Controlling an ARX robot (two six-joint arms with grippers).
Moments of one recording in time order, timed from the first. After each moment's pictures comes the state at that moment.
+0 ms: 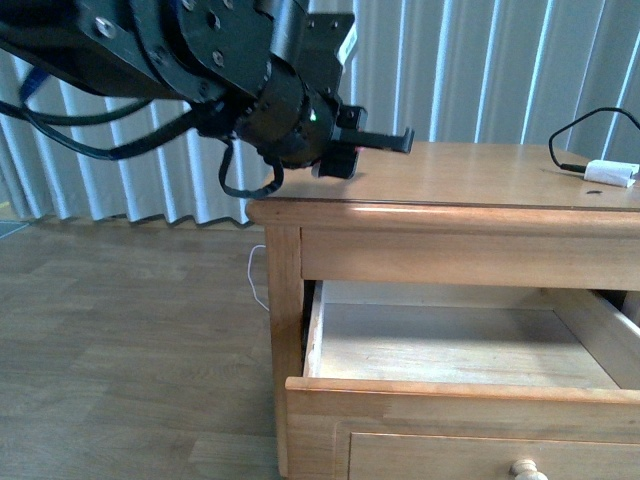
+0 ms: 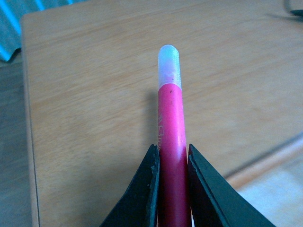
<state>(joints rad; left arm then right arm) -0.43 1.98 1.56 0.16 0.01 0.08 -0.01 0.52 0.46 -0.39 -0.12 0.01</state>
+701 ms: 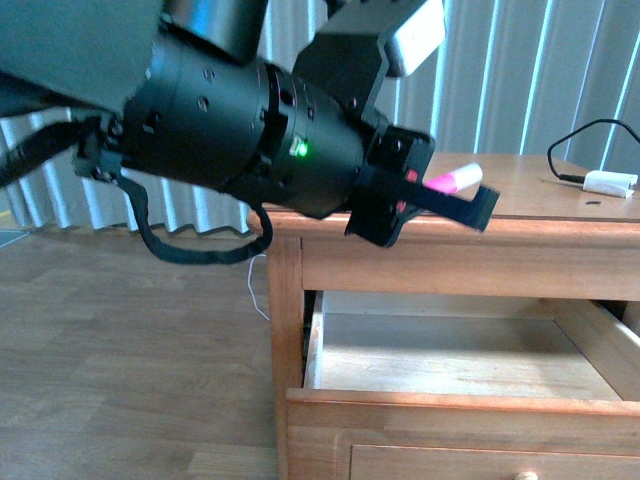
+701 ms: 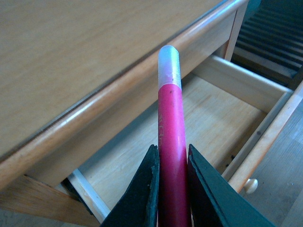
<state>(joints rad) -0.52 1.72 1.15 0.25 0.22 0.24 -0.01 0.52 0.46 -0.39 -0.12 0.01</state>
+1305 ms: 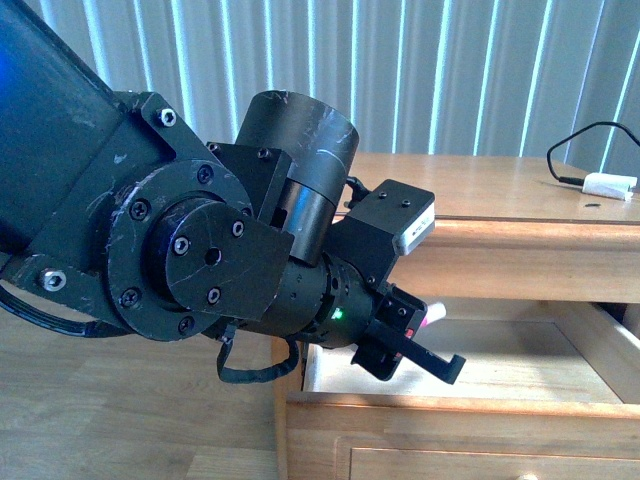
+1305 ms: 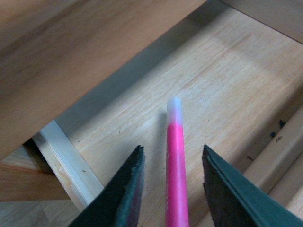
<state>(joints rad) -0.53 1.98 1.24 0.24 0.12 0.26 -0.01 0.52 0.46 -0.39 -0.12 0.01</state>
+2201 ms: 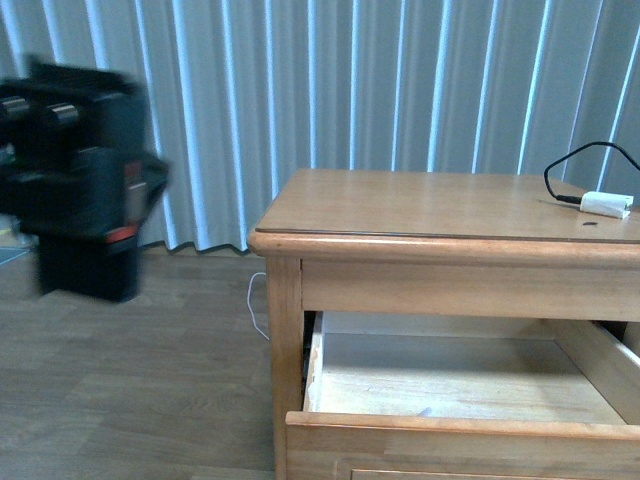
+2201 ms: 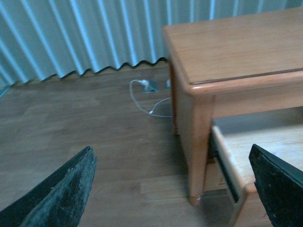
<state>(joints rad) -0.49 0.87 0.48 0.32 -0.44 0.08 -0.01 0.52 0.46 -0.39 -0.12 0.01</state>
